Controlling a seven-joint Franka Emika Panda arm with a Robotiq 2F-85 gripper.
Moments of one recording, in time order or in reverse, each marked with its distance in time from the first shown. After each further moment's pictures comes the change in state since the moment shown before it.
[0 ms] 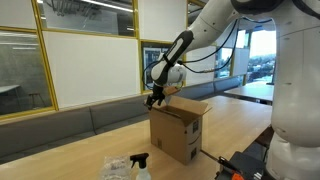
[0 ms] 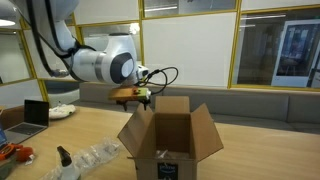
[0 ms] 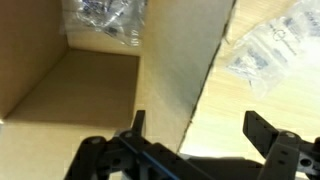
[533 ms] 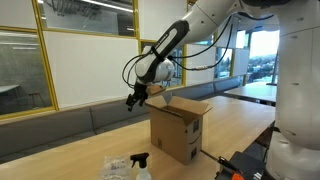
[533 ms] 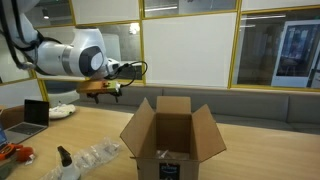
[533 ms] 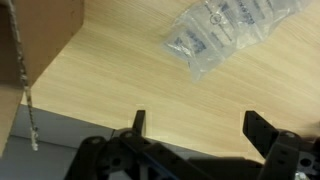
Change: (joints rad) arm 0.128 -0.032 0.090 0.017 0.034 0.000 0.045
